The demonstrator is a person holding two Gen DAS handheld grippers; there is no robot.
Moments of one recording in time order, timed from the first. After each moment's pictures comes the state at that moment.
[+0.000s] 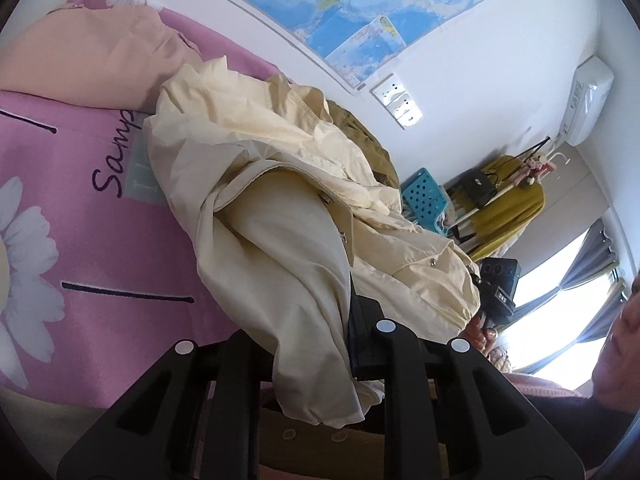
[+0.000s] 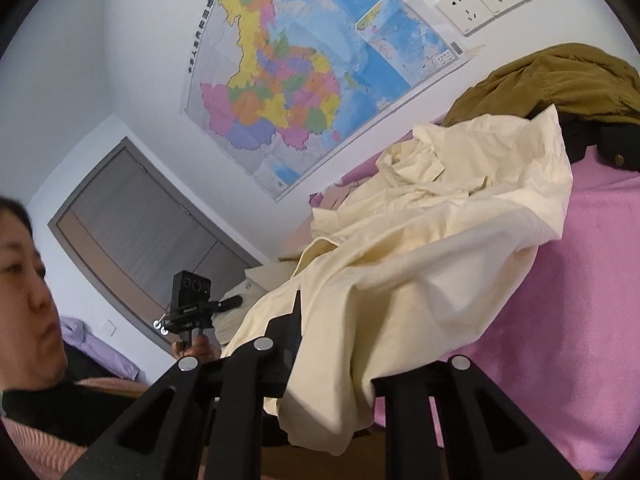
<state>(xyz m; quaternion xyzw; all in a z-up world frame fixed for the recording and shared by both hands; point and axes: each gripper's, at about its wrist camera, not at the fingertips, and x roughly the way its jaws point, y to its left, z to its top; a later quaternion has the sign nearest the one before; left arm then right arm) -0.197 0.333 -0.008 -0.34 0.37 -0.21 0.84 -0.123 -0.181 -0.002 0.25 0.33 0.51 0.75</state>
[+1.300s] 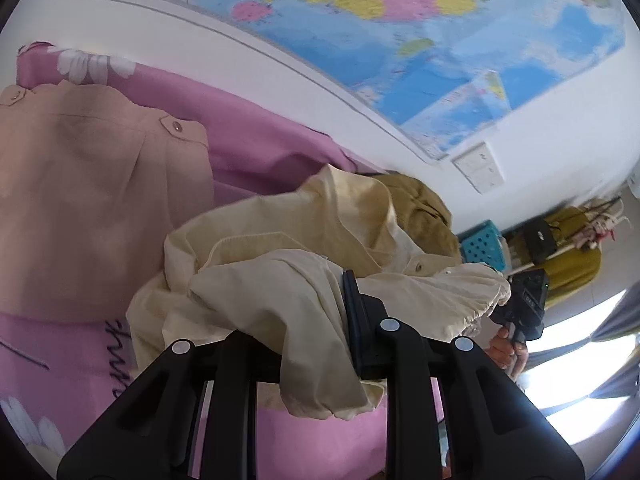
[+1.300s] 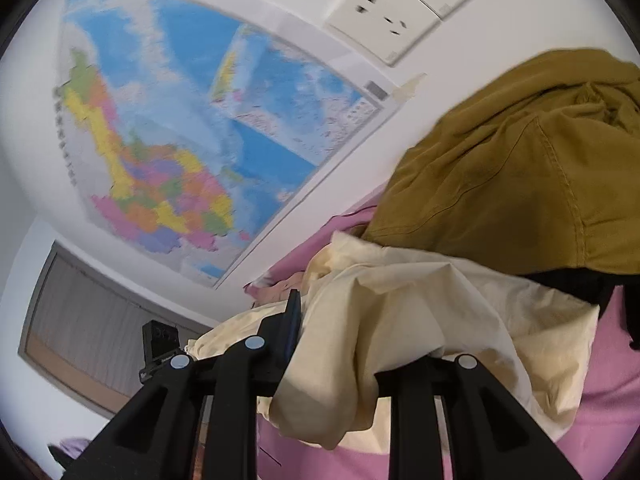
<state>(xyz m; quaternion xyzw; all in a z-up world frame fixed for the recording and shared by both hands) 0.063 0.383 0.044 -0.34 0.45 -0.12 0.82 0.144 -0.132 0.033 0.34 0.42 0.38 0.75</state>
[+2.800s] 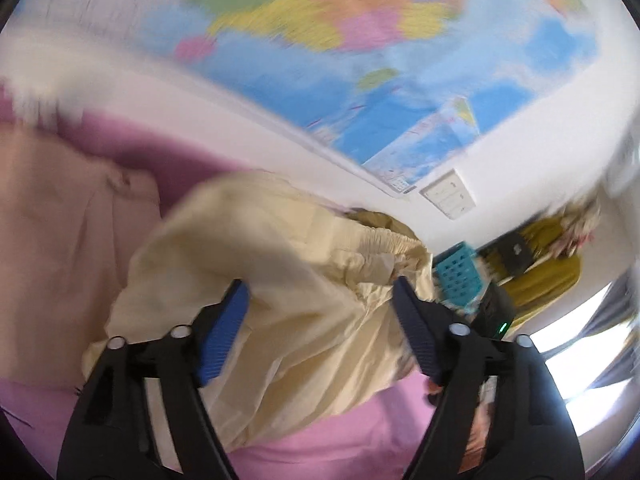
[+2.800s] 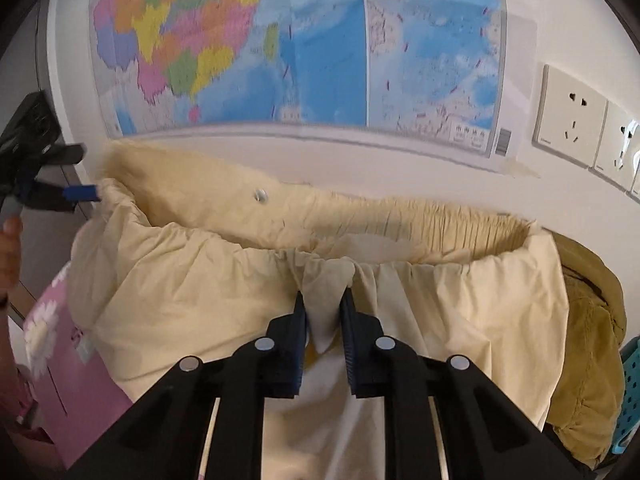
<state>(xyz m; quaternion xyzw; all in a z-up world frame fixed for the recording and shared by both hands) 0.088 0.366 0.069 -0.32 0.38 -0.15 0.86 0.131 0.009 0.043 -0.08 0.33 0.33 0.88</state>
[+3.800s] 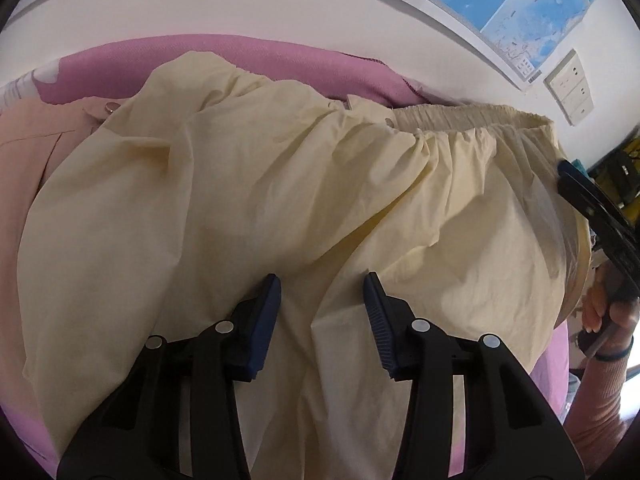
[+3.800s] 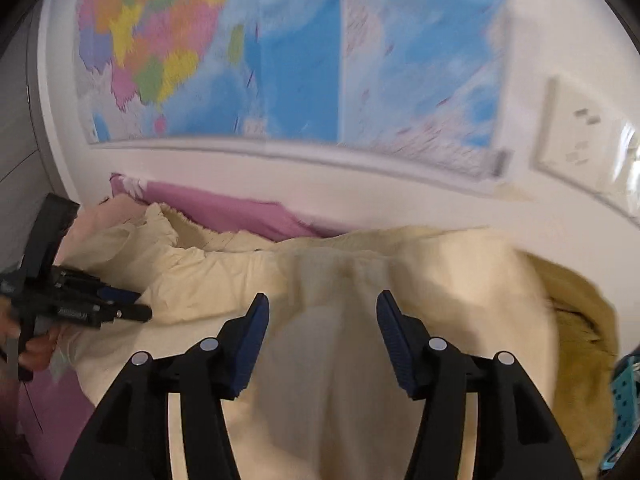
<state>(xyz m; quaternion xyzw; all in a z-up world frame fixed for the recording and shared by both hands) 0.141 0.314 -0.051 -0.18 0.51 -0.06 0.84 0.154 0.012 0.042 -0.10 0.31 0.30 0.90</state>
